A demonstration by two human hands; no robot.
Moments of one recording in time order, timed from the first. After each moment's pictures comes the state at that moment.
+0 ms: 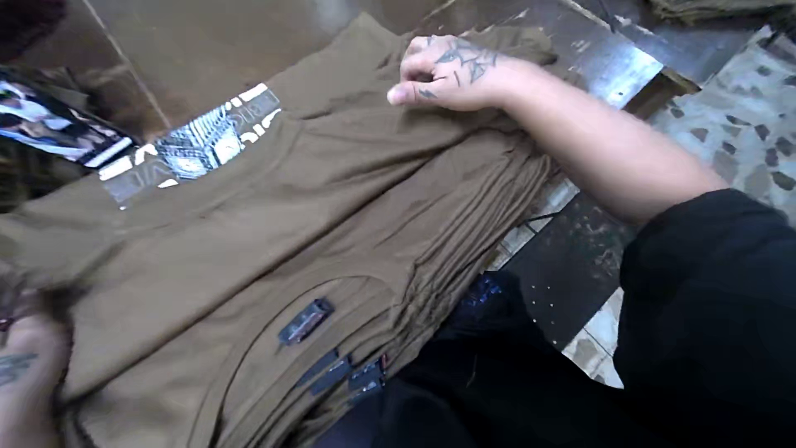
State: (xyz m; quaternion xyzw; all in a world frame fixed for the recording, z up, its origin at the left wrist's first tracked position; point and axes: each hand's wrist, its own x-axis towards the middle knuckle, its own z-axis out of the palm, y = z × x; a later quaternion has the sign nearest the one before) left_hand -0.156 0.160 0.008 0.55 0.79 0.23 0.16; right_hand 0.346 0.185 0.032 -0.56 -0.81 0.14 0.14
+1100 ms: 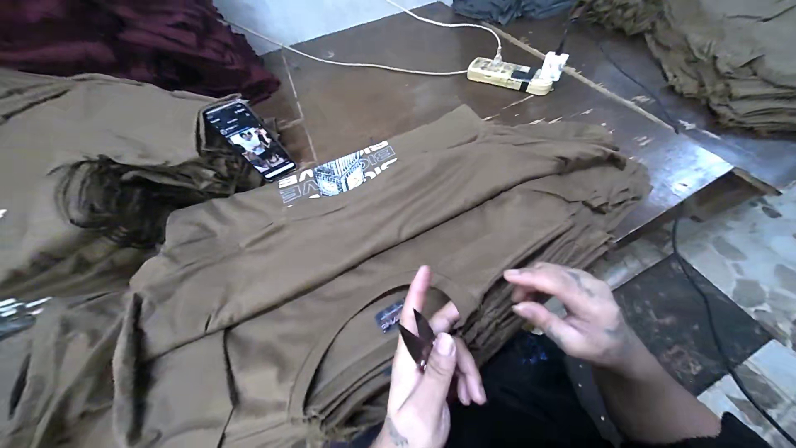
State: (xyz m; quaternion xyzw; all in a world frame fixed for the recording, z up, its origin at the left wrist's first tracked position) left_hand 0.028 -0.019 -0.009 0.51 0.17 0.52 0.66; right_hand 0.259 -0.014 -0.017 -0.37 -0.77 0.10 0.51
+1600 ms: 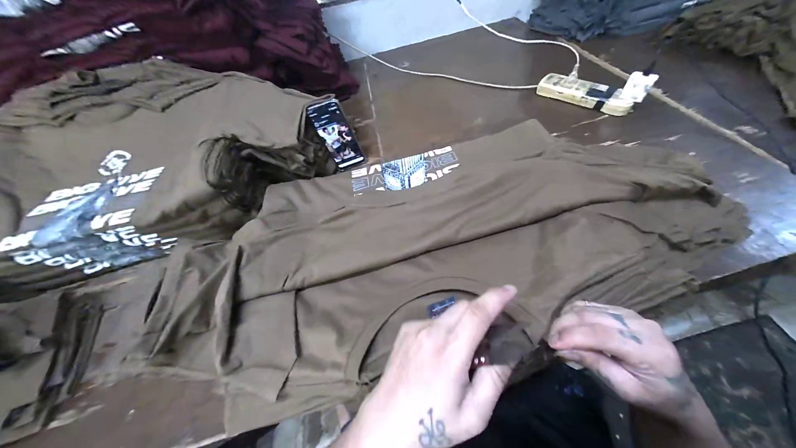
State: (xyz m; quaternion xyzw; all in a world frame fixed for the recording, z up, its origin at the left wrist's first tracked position) left_hand -0.014 0.001 0.039 0.86 0.33 0.33 0.19; right_hand 0.254 -0.009 -0.025 -0.26 -0.79 0.19 0.52
